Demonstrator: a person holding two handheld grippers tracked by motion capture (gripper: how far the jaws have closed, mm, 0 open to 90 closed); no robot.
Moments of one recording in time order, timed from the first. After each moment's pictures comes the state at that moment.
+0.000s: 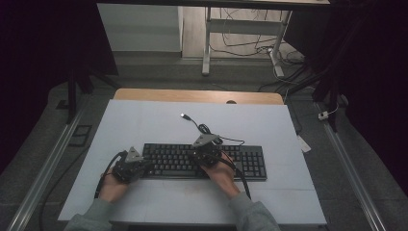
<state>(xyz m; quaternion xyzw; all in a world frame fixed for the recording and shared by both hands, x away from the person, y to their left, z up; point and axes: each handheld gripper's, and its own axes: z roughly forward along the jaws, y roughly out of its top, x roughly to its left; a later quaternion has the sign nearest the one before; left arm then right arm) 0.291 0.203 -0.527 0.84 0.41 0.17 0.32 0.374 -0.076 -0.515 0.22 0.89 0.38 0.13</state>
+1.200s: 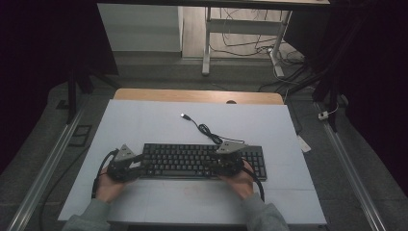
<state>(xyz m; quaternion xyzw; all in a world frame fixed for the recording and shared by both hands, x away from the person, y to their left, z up) 0.285 0.215 -0.517 0.80 0.43 0.17 0.39 0.344 -0.145 -0.503 0.25 0.85 0.44 0.12</state>
